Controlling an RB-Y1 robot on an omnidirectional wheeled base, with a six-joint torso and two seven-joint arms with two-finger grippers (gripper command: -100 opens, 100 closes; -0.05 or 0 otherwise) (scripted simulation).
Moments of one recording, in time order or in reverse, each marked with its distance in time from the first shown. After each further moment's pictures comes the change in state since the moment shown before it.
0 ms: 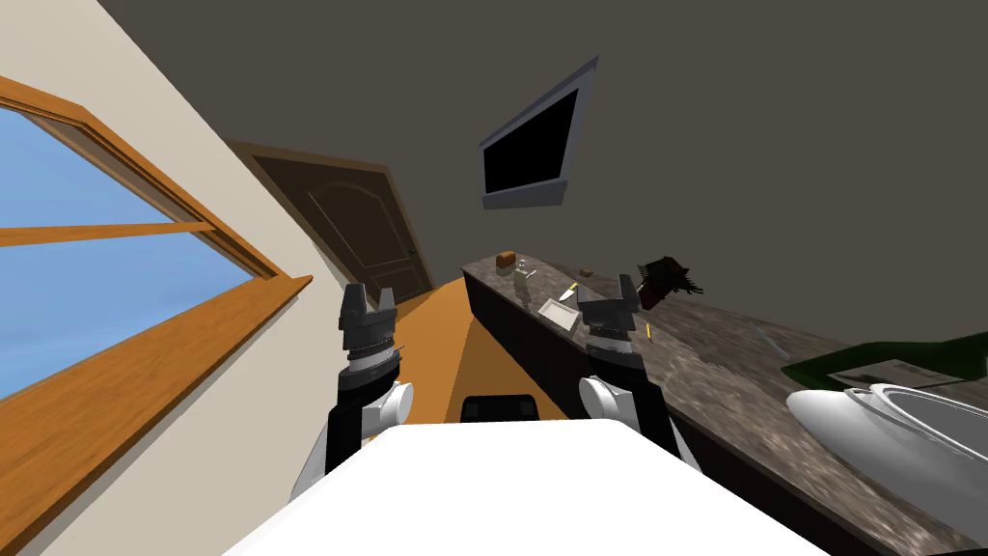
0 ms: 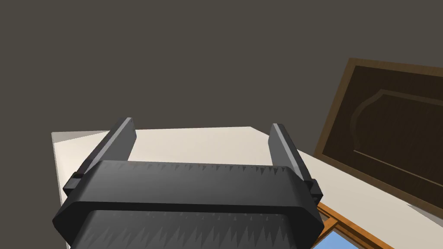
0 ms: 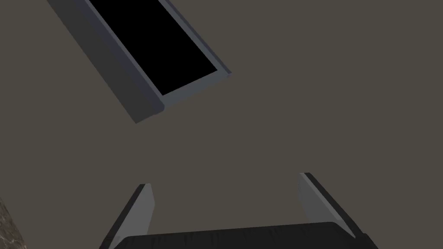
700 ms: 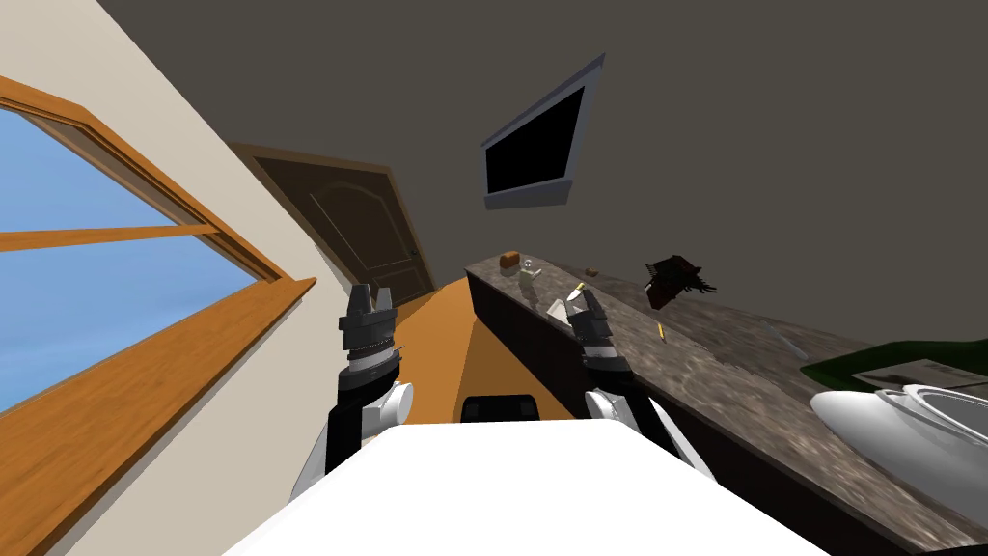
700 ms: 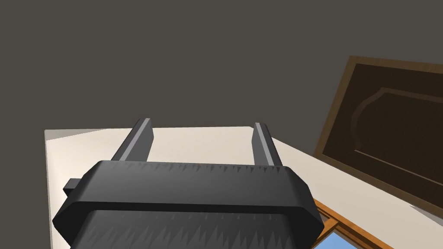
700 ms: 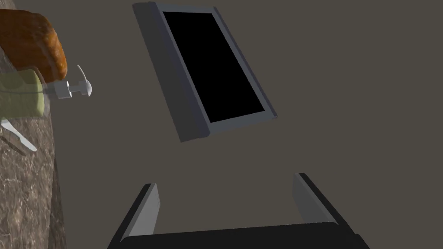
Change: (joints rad) left arm 0.000 0.000 0.000 0.000 0.000 0.000 0.000; right arm 0.034 -0.184 0.026 0.115 0.058 0.027 0.062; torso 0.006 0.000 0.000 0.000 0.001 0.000
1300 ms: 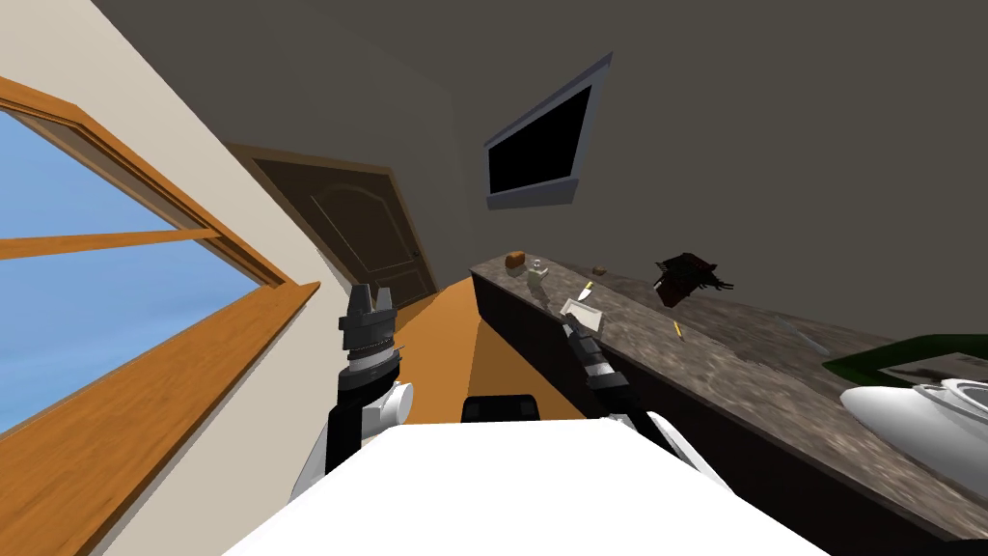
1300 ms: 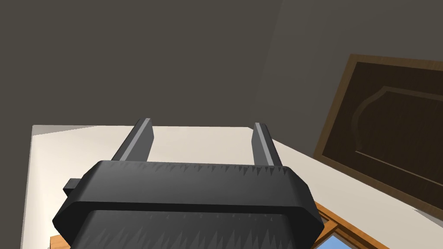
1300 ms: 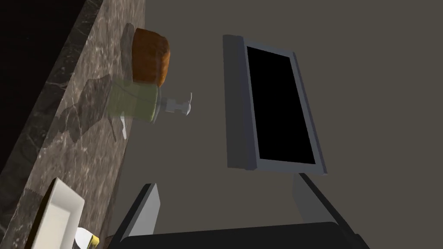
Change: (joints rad) left arm 0.000 0.000 0.000 0.000 0.000 0.000 0.000; right arm 0.072 -0.160 0.018 0.164 0.076 0.036 0.084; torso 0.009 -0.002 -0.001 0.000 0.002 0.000
